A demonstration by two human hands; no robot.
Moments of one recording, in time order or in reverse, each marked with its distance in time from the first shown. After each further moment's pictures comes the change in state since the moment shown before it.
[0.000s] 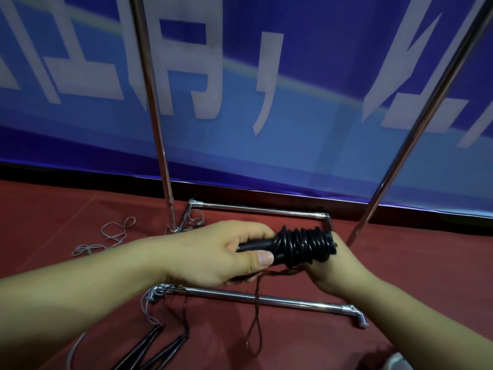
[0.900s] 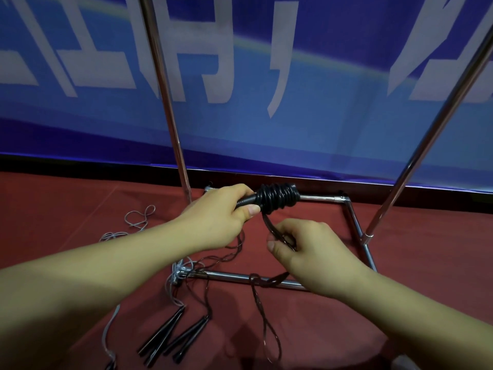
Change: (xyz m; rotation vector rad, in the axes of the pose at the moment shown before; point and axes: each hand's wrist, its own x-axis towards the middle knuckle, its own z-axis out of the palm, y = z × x) left_hand 0.014 -0.040 -0.020 0.487 0.534 -0.239; right_hand 0.004 -0.052 0.027 0.172 -0.105 0.107
